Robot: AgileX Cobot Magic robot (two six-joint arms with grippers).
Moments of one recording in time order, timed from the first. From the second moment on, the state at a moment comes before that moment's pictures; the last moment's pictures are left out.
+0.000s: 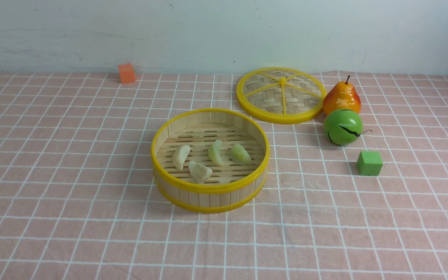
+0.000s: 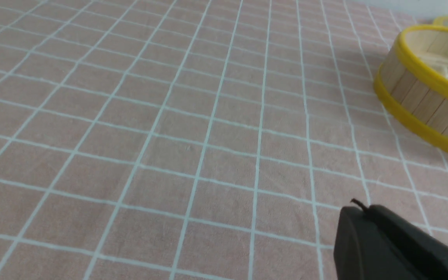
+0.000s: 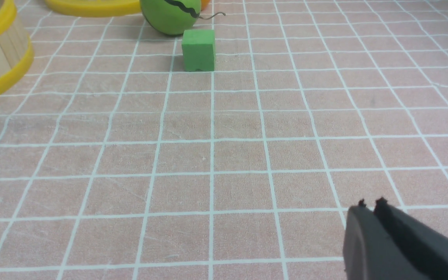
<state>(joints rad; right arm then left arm) -0.05 -0.01 0.02 -0.03 0.39 0.10 0.00 -0.01 0.03 0.01 0.36 -0.22</state>
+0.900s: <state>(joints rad) -0.05 -0.01 0.02 -0.03 0.39 0.10 0.00 -0.01 0.03 0.01 0.37 -0.16</state>
